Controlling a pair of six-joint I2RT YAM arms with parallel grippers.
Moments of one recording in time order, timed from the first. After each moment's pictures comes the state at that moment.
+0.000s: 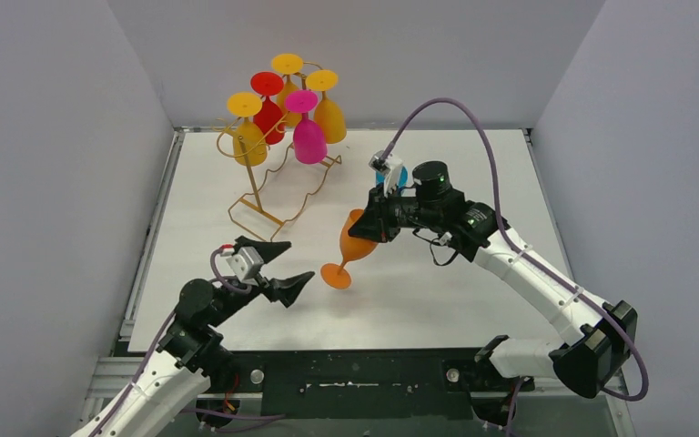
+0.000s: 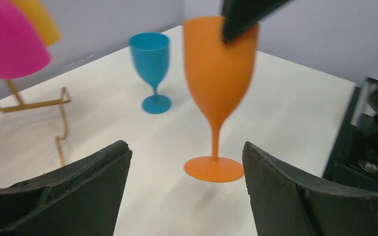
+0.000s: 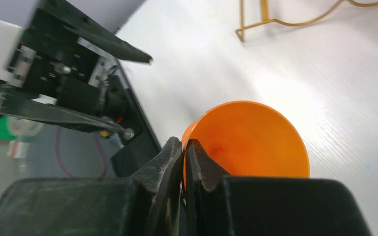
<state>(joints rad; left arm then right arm) -0.61 0.34 0.24 0.26 0.37 -0.11 0.65 1.27 1.19 -0.38 -0.63 0.31</state>
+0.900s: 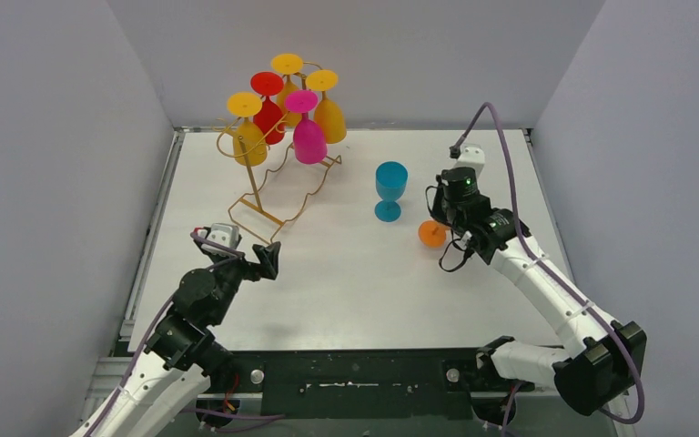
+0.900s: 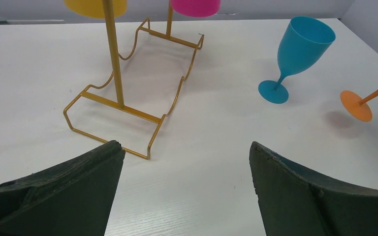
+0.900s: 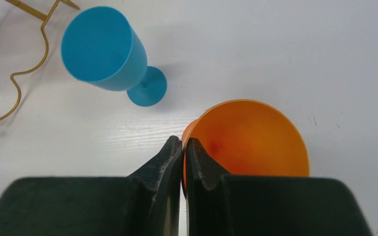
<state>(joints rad) -0.61 0.36 0.41 -0.11 -0.32 -0.20 0.50 1.18 1.07 -0.52 0.37 0.38</state>
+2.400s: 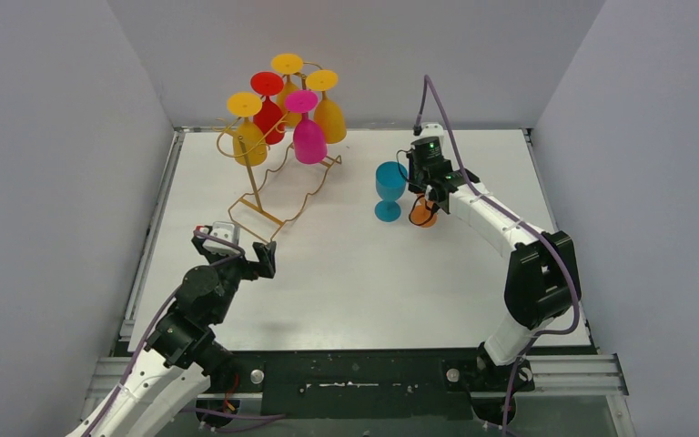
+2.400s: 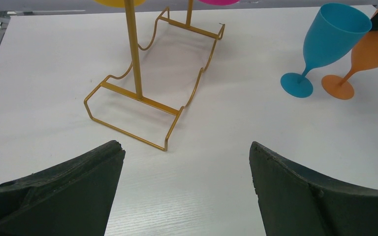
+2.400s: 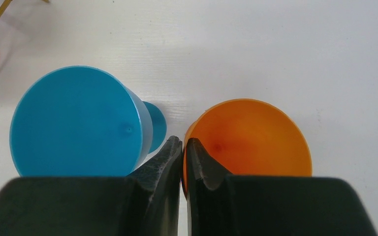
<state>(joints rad) -0.61 0.38 0.42 -0.16 -0.39 -0.17 0.41 1.68 1.32 -0.34 0.30 0.22</state>
